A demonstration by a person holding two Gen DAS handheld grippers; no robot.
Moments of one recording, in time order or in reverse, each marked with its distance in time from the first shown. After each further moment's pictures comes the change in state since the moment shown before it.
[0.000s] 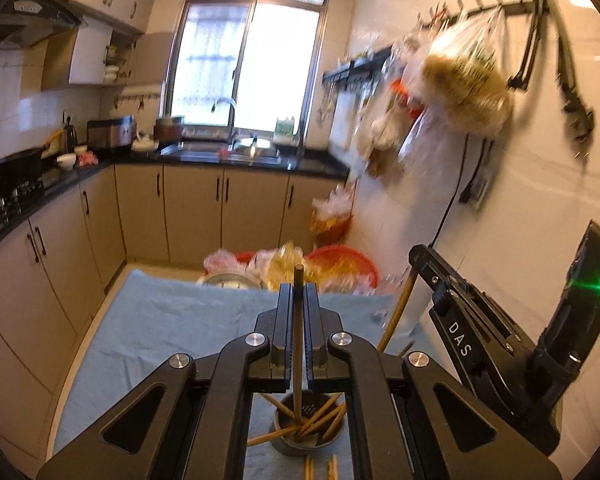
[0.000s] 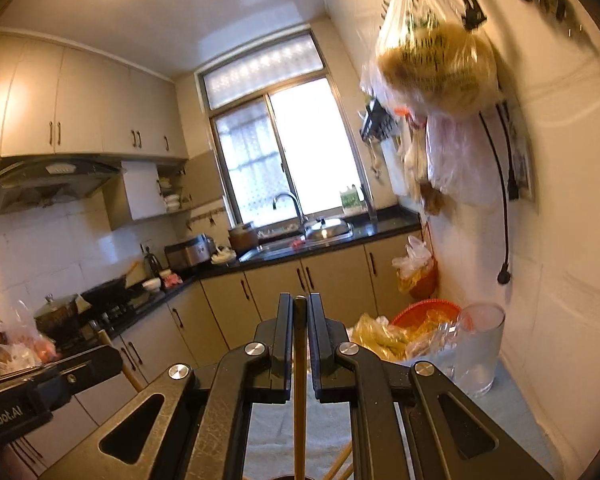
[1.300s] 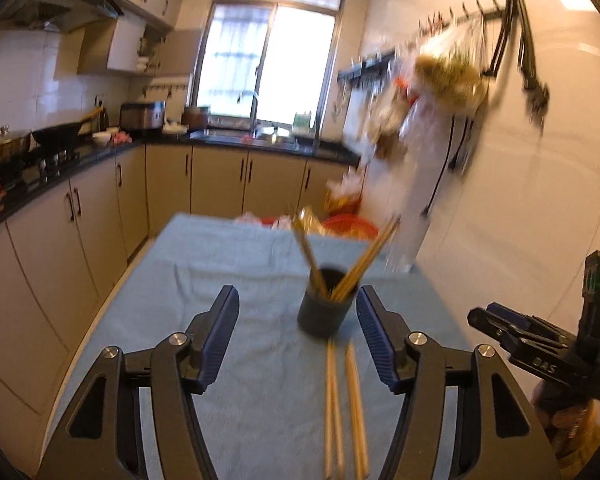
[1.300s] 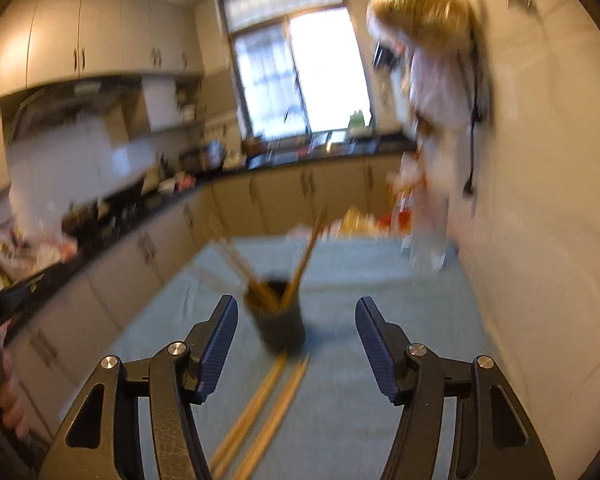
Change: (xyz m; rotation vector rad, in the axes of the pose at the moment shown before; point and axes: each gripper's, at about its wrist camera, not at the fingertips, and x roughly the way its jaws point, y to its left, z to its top) left arm -0.151 0.031 -0.151 -0.026 -0.006 0.039; right arm -0.178 -0.032 -0.099 -0.074 0.375 0.070
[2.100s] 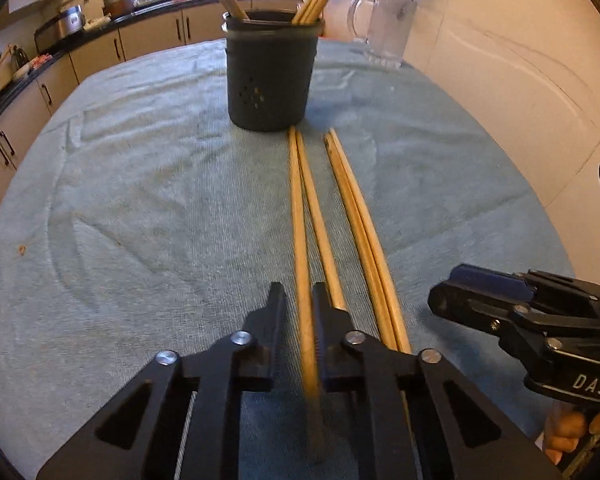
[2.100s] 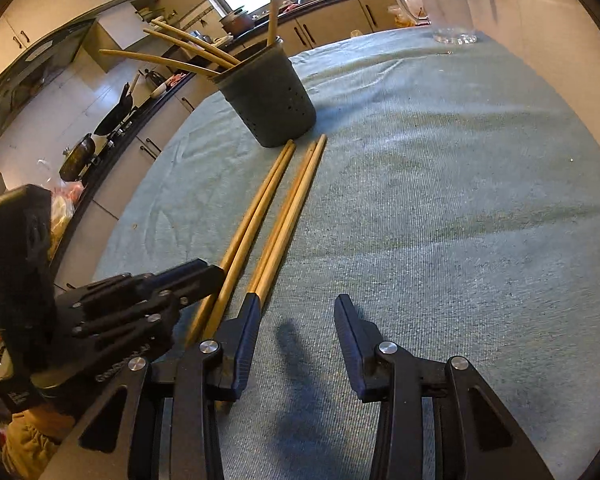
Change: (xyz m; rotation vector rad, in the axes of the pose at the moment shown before) left arm 0.163 -0.037 -0.137 0.194 0.527 -0.066; right arm 0.107 -0.032 -0.125 0.228 0.391 0.122
